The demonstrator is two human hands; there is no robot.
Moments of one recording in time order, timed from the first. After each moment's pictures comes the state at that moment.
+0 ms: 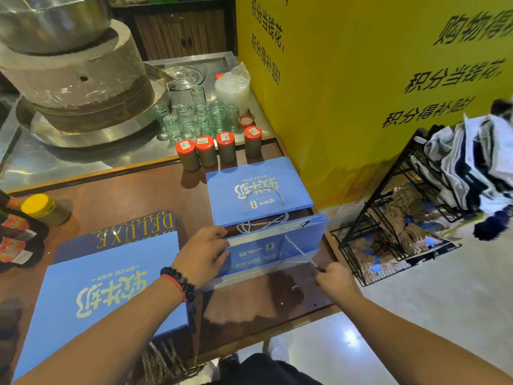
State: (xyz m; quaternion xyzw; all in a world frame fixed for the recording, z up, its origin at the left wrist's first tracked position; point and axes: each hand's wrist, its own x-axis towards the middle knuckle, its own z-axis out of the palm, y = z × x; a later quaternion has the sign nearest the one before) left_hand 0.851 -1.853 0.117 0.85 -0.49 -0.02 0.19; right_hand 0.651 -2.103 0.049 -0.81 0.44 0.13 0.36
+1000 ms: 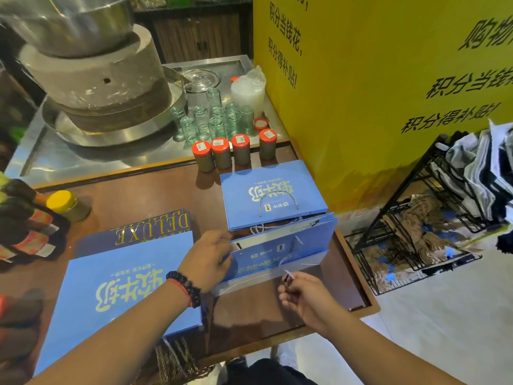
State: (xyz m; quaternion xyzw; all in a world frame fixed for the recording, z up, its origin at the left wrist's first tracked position) left_hand 0.851 -1.834 0.120 0.87 -0.46 -0.02 0.20; right_hand 0.678 -2.019 0.086 -0.40 0.41 0.09 0.82
